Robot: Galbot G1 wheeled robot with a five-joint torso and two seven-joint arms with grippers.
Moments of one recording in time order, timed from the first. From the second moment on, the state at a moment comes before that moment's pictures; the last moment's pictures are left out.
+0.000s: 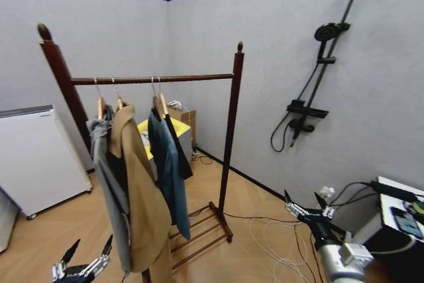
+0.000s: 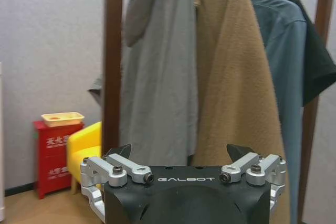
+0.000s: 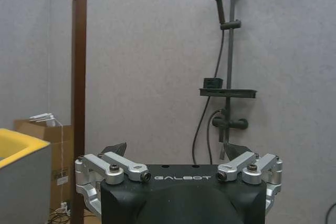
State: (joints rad) left arm 1.94 -1.35 -0.90 -2.27 -0.51 -0.14 0.13; right arm -1.60 1.44 0.89 2.31 0.27 -0.13 0.01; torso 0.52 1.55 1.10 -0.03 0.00
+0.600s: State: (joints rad) left arm 1.94 -1.35 -0.90 -2.27 -0.51 -0.14 0.13; right arm -1.58 1.43 0.82 2.30 0.22 -0.13 0.01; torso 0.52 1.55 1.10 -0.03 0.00
